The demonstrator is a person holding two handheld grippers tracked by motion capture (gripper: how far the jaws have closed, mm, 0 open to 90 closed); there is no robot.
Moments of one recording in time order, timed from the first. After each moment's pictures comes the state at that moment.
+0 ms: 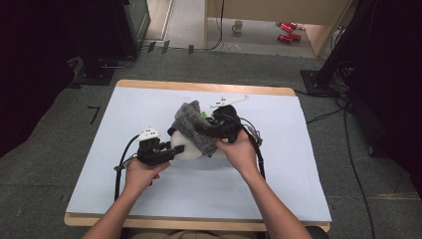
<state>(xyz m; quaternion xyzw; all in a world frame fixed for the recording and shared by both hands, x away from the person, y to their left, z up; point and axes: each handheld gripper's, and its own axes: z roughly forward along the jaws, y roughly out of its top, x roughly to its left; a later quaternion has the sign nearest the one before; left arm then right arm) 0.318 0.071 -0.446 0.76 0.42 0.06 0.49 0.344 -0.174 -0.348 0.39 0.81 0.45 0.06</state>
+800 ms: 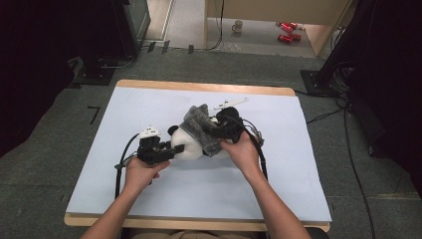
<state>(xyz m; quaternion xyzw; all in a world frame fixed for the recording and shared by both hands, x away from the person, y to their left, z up) 0.328 0.075 -0.448 0.76 0.43 0.04 0.49 0.357 -0.189 -0.372 0.42 0.81 0.40 0.08</state>
